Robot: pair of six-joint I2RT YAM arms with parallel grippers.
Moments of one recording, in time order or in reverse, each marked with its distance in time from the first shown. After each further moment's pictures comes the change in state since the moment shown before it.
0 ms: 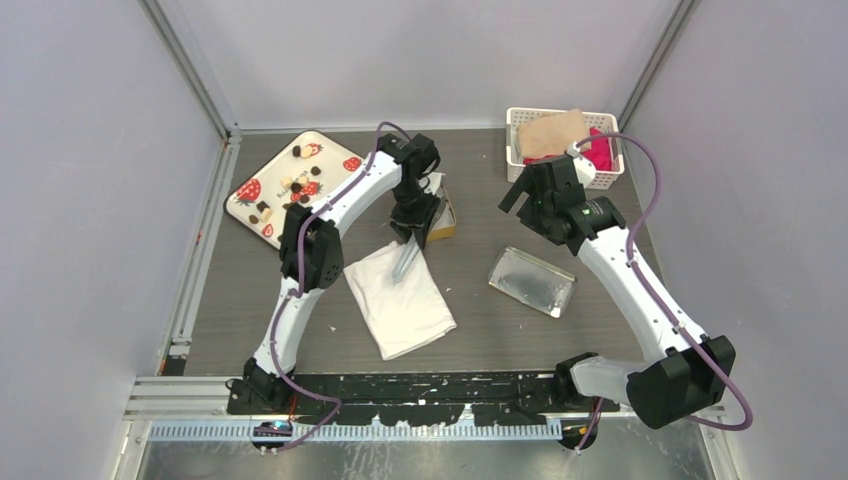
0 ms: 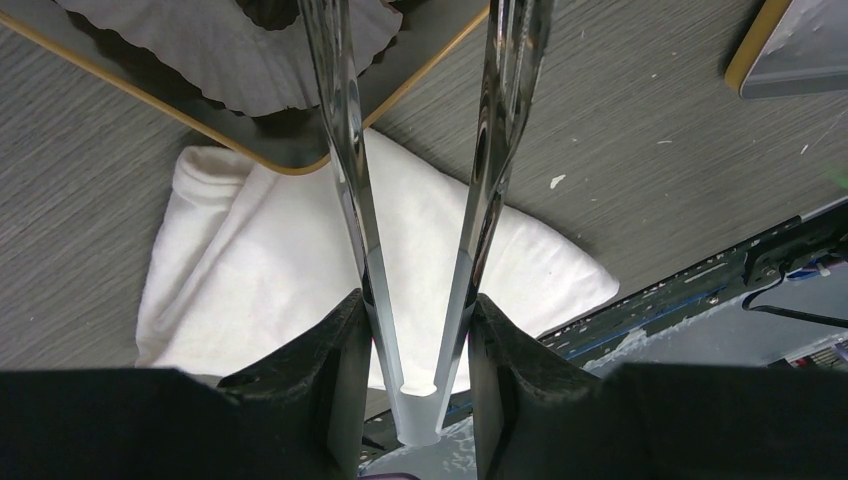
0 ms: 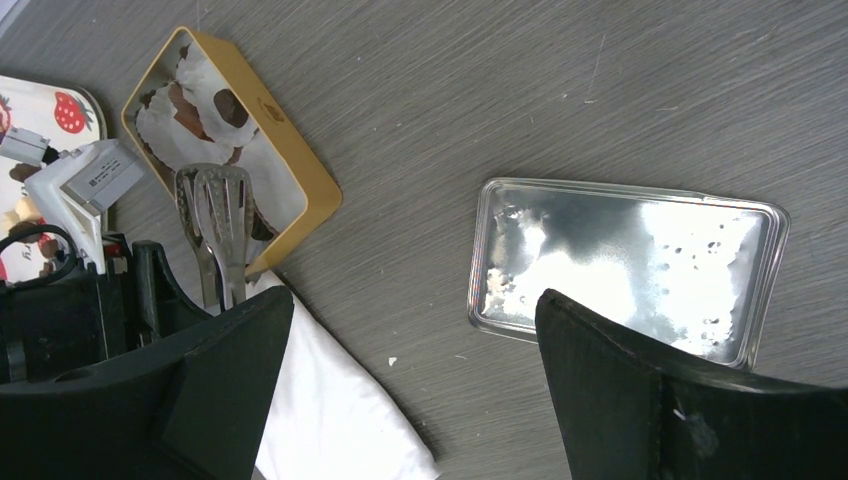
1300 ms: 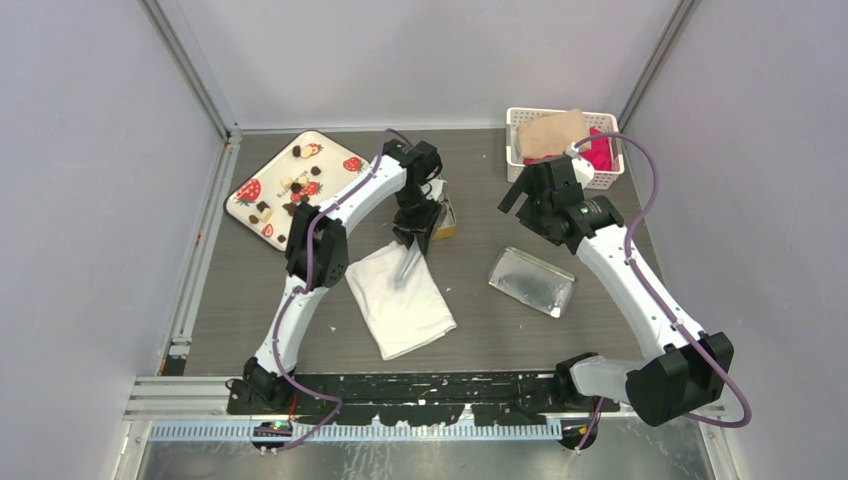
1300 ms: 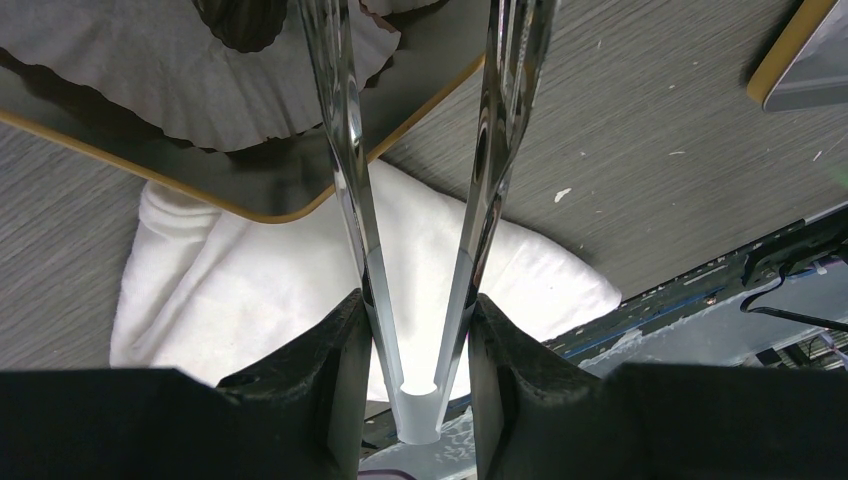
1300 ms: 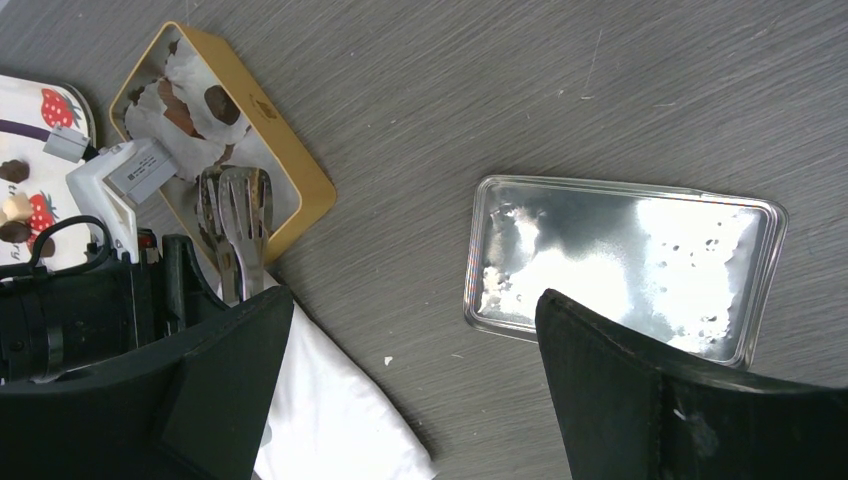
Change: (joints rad) left arm -0.004 0.052 0.002 0.001 0.027 -0.013; right arm 0.000 0.015 0.001 -0.003 0.000 0.000
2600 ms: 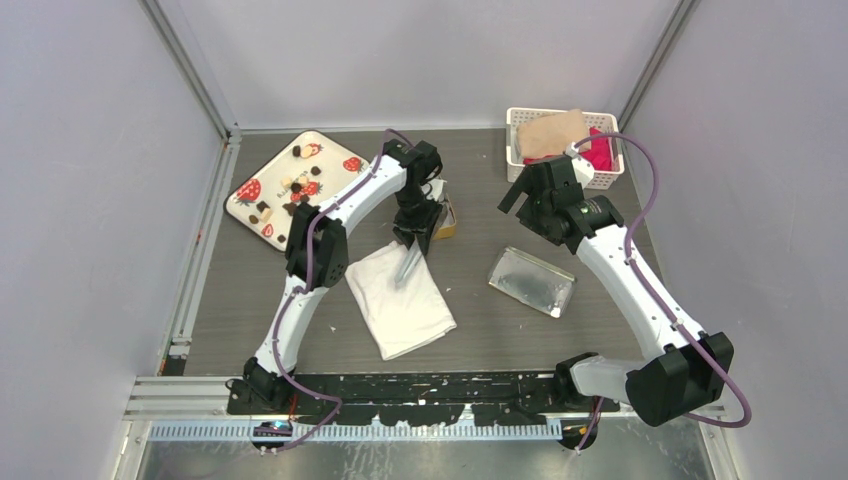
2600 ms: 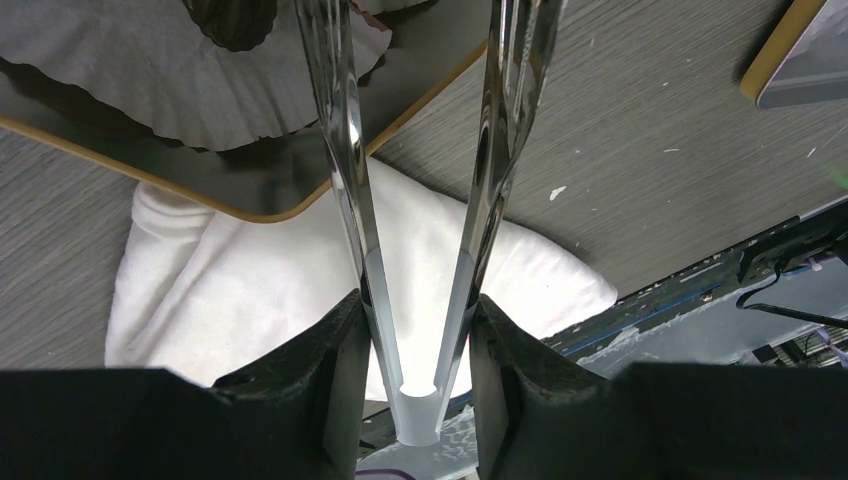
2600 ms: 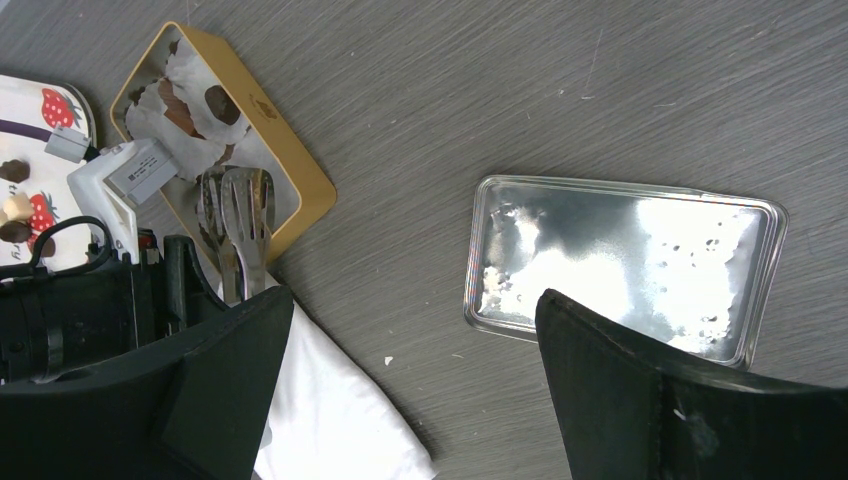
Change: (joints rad) left arm -0.001 -0.001 0.000 0.000 0.008 0.000; right arm 0.000 0.000 0.000 -0.001 0.000 0.000
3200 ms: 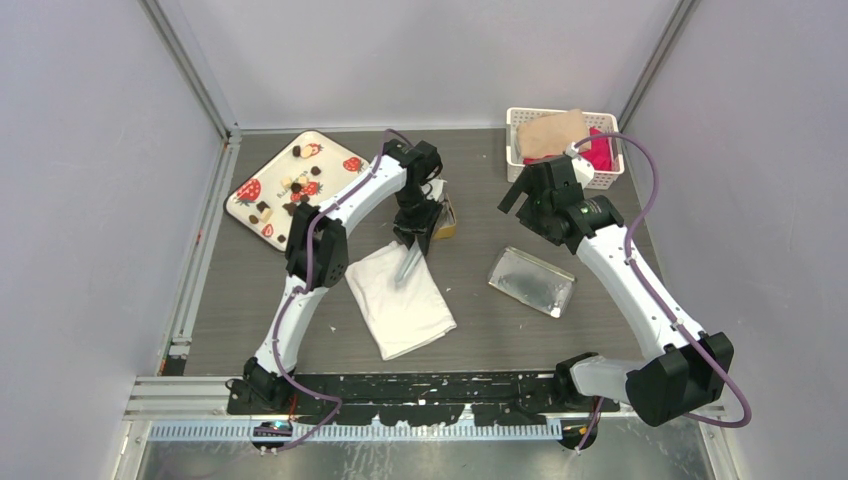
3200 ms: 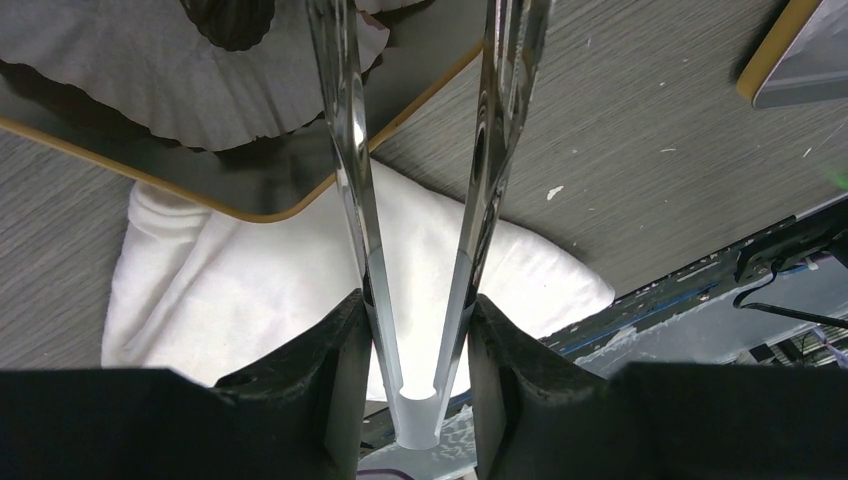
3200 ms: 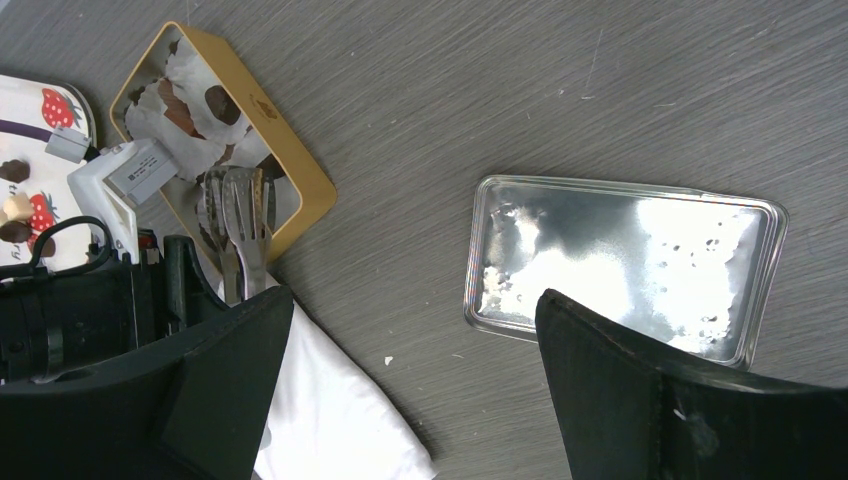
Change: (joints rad) left arm 0.000 0.000 0.000 0.000 0.004 -0.003; right arm 0.000 0.000 0.000 0.000 0.000 0.000
